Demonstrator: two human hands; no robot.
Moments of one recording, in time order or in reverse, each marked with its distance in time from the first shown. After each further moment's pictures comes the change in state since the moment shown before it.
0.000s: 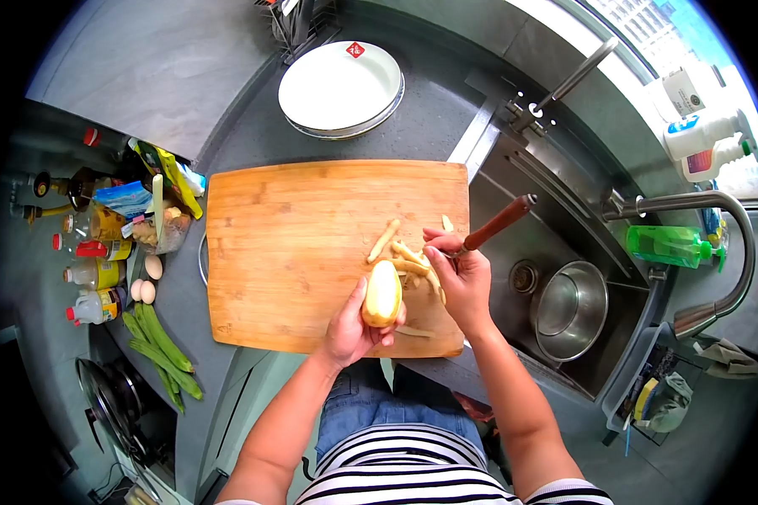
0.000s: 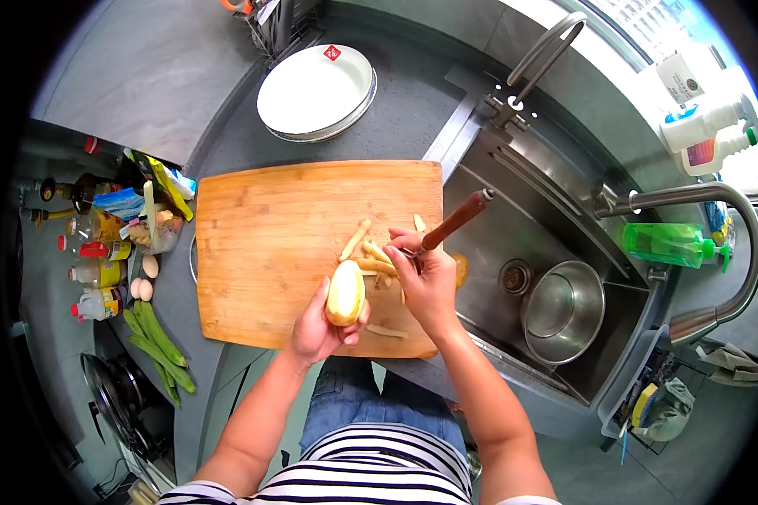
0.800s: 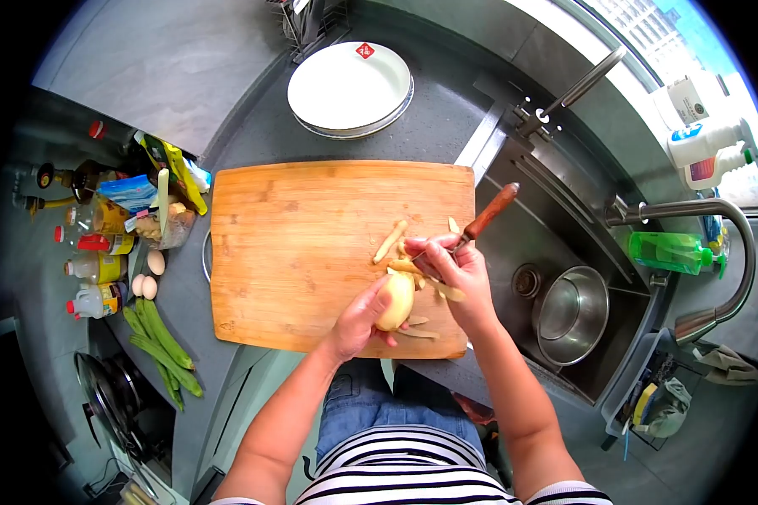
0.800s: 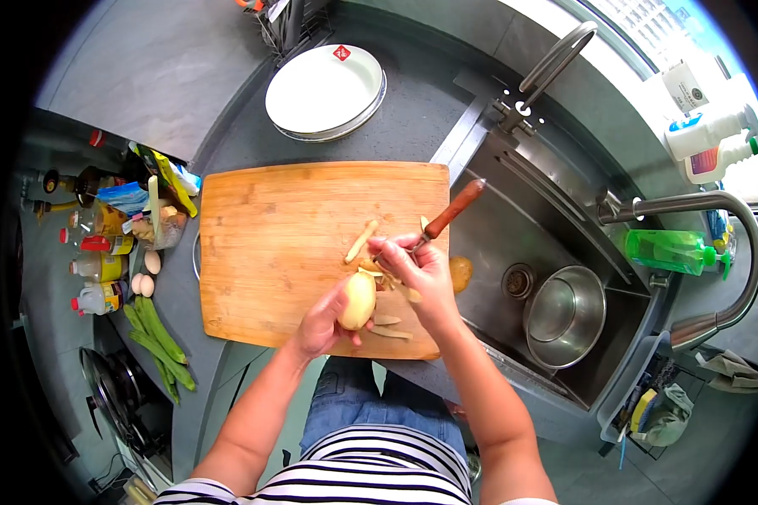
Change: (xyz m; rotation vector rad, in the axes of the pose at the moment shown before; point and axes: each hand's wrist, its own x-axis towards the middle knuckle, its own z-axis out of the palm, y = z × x) left_hand 0.002 0.004 -0.006 0.277 -0.002 0.093; right_hand 0.007 -0.016 0.007 0.357 -0.121 0.370
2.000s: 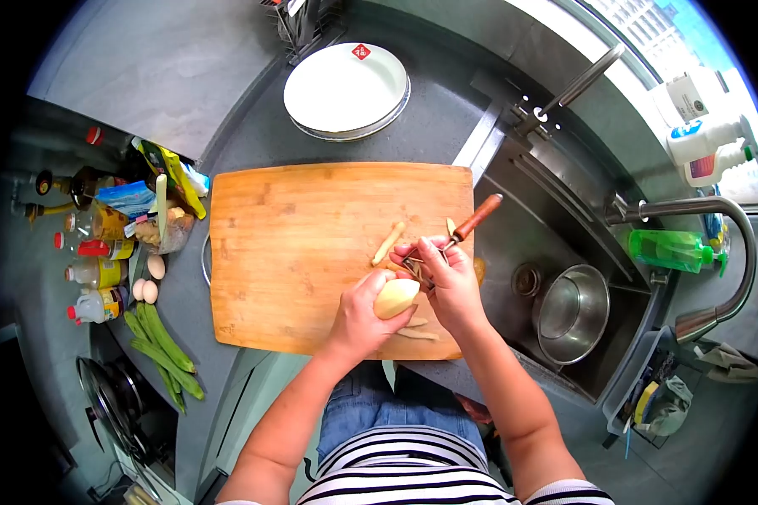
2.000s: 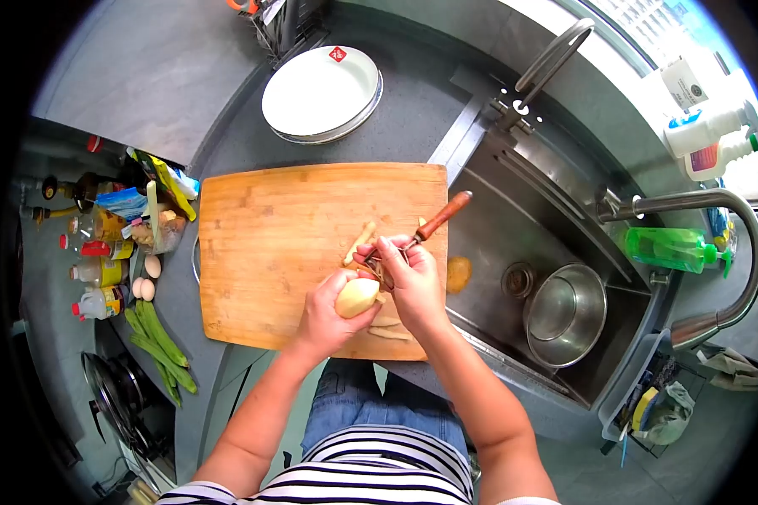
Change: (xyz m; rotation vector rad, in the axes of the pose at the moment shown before) left_hand 0.010 0.011 0.010 0.979 0.292 0.587; right_hand 0.003 0.009 0.013 0.250 0.056 0.088
